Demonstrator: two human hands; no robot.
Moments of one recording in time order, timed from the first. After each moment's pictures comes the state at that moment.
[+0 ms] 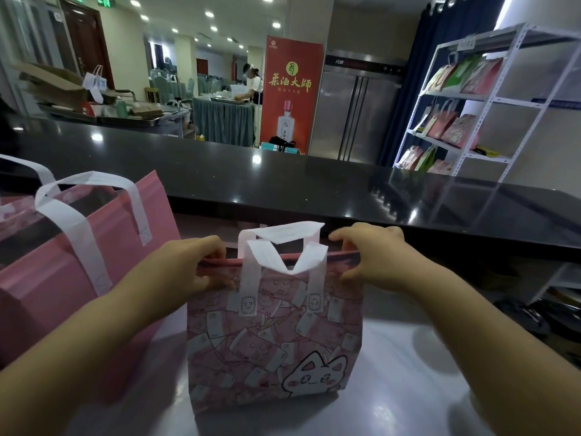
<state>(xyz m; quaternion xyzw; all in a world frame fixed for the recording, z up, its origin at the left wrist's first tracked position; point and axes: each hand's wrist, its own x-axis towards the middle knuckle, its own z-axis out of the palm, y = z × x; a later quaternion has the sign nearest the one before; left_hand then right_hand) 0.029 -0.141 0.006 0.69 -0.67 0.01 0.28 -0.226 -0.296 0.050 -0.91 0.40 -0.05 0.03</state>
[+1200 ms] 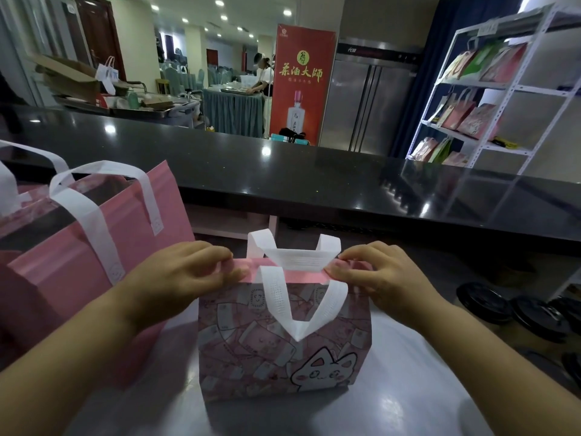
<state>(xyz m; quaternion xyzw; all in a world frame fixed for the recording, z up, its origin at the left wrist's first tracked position) 0.046 -0.129 -0.012 0.45 -0.82 0.31 0.17 -0.253 -0.302 -0.011 -0.96 0.11 -0.22 -0.13</state>
